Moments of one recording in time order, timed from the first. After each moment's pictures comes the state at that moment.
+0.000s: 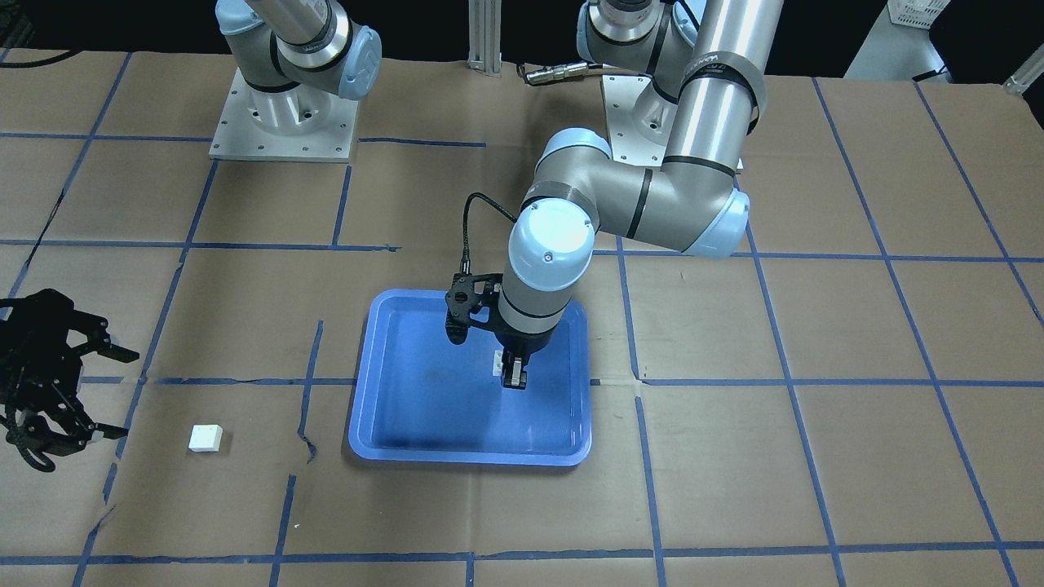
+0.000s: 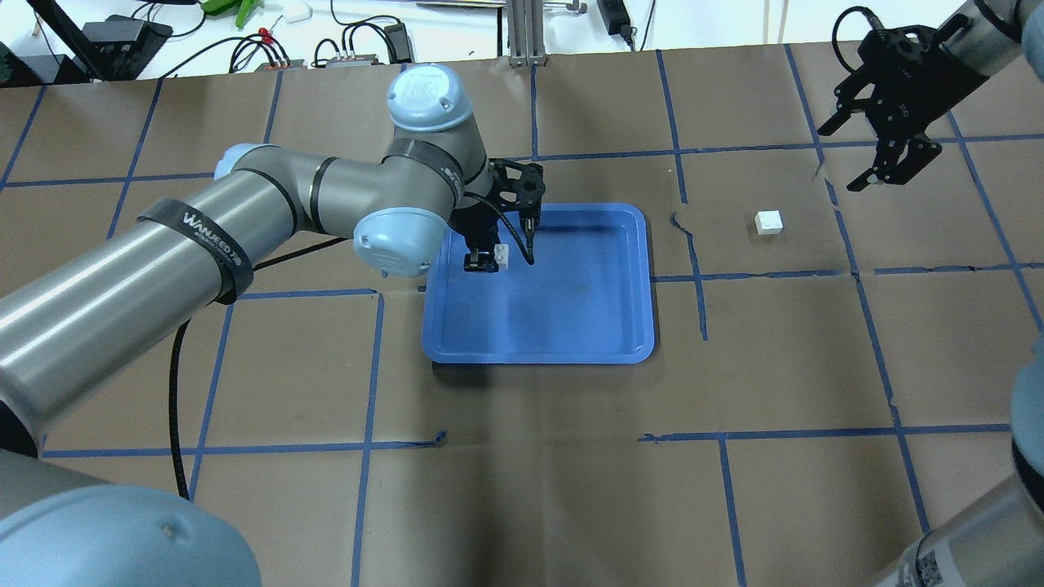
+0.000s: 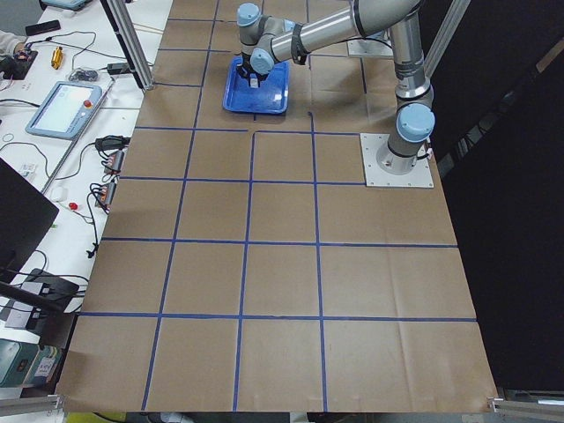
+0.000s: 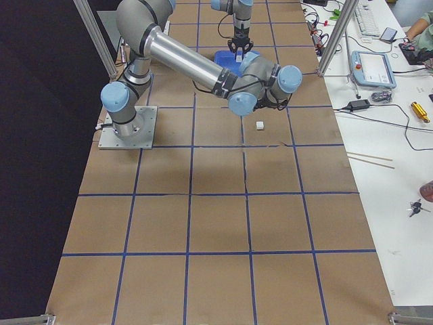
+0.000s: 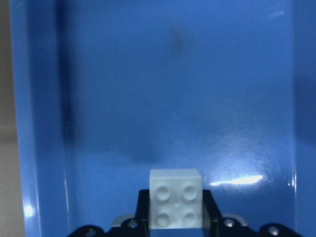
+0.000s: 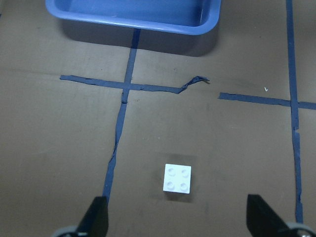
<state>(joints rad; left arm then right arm) -1.87 -2.05 -1.69 -0.97 1.48 1.36 1.16 -1.10 1.44 -1.66 -1.18 -2.16</state>
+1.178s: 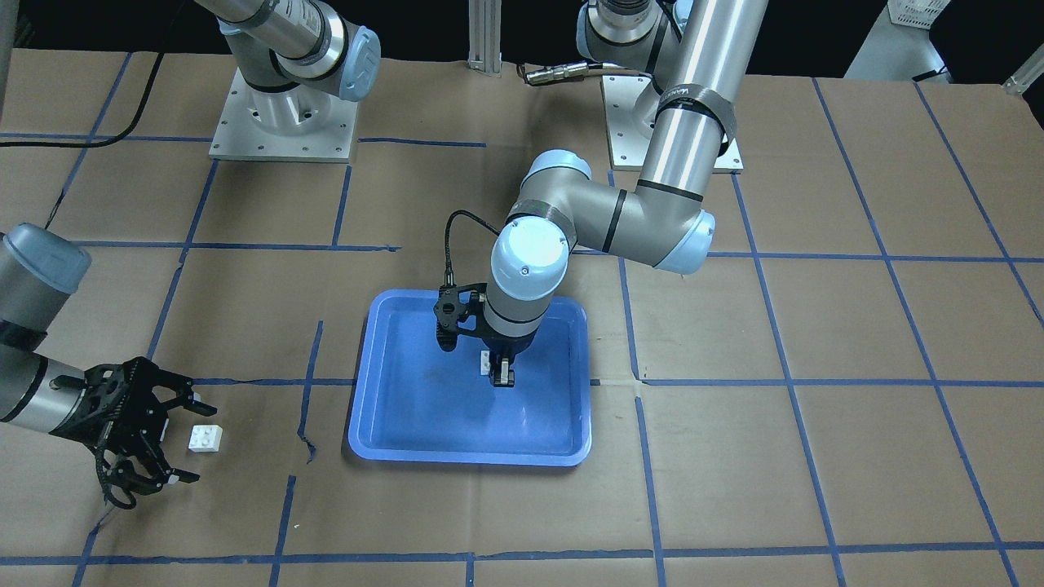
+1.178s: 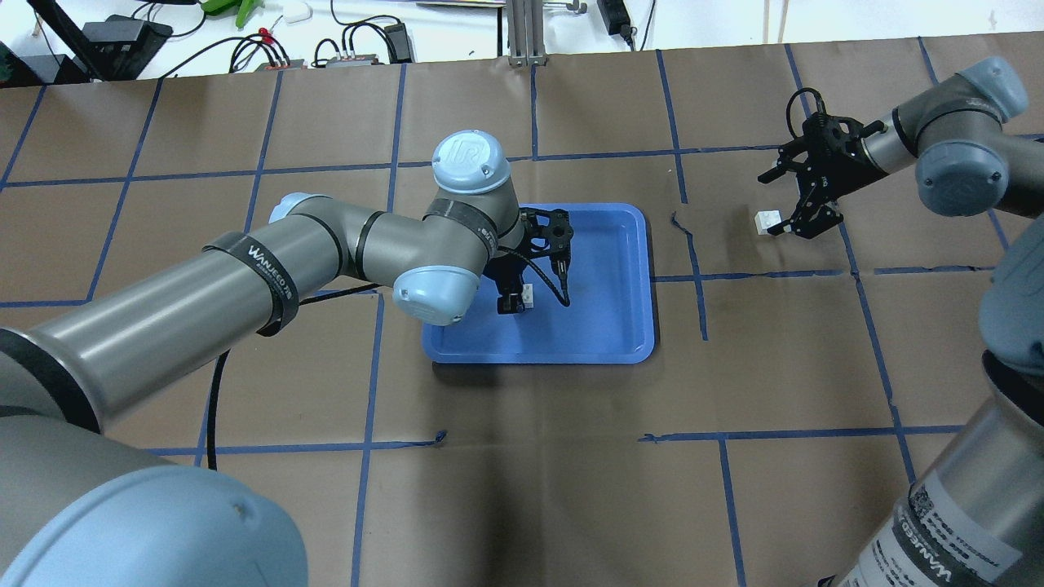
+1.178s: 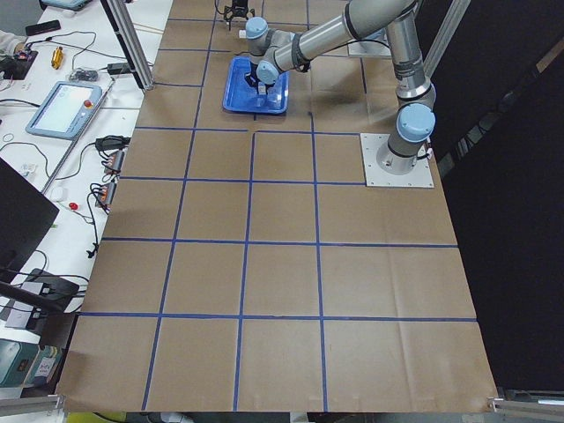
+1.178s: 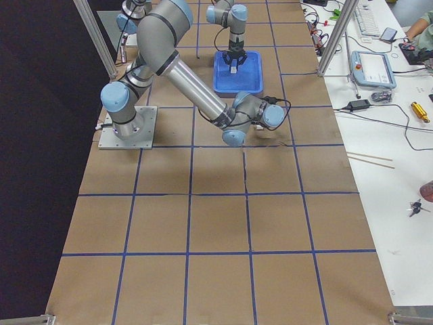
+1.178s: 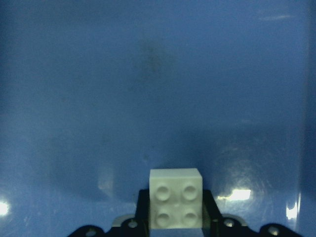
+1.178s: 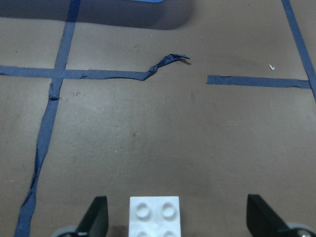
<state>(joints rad) -1.90 -2.10 -1.76 -0.86 1.47 1.25 1.15 -0.97 1.66 -2.07 -1.01 -2.10</state>
